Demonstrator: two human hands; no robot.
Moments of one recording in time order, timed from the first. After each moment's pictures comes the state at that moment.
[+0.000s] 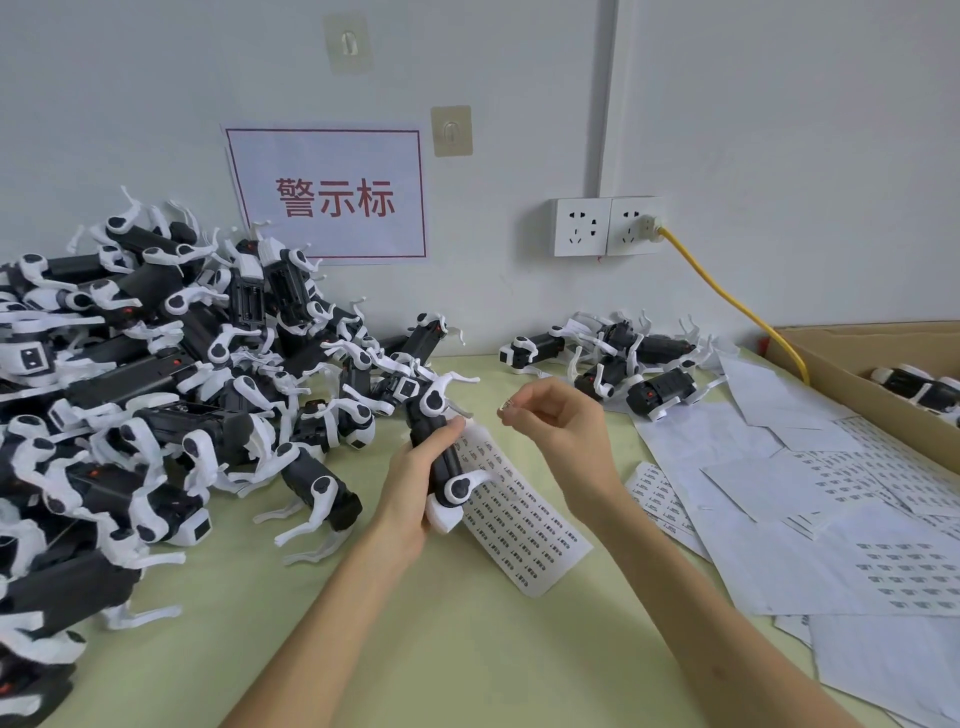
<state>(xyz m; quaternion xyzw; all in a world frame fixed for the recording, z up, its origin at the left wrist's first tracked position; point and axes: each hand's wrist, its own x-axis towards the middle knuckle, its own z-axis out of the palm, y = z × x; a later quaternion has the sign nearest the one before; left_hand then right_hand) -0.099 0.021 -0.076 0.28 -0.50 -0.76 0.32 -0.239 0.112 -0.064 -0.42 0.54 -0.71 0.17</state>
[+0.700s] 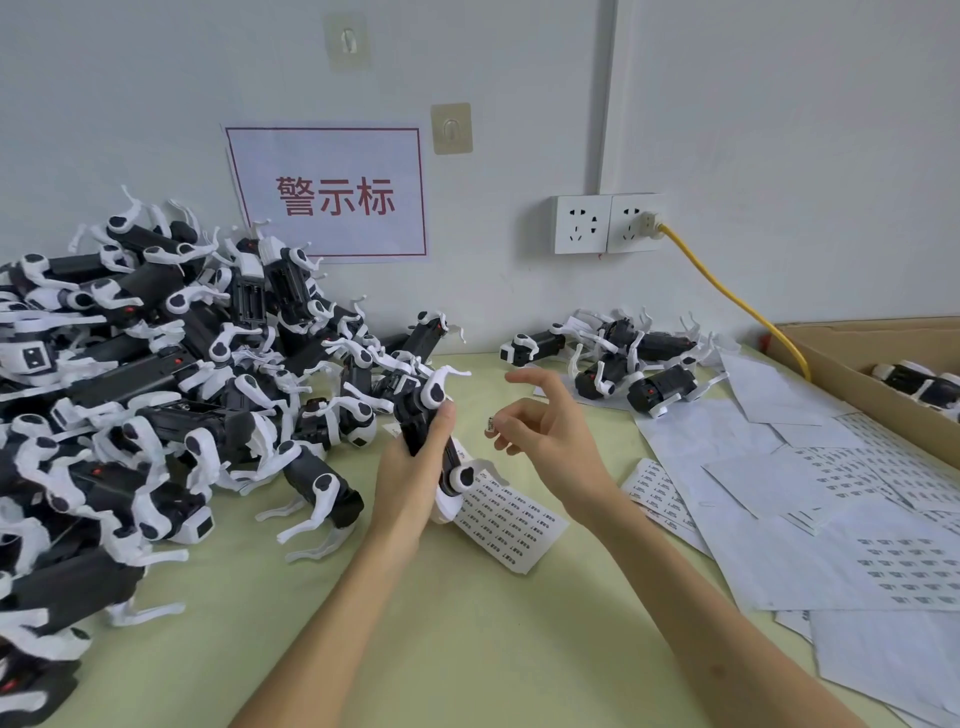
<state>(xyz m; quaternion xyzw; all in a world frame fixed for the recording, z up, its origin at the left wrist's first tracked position) -0.099 0.017 -0.083 0.36 -0.62 -0.56 0.42 -0.231 0.111 -0.066 -0.46 0.55 -0.67 0.21</state>
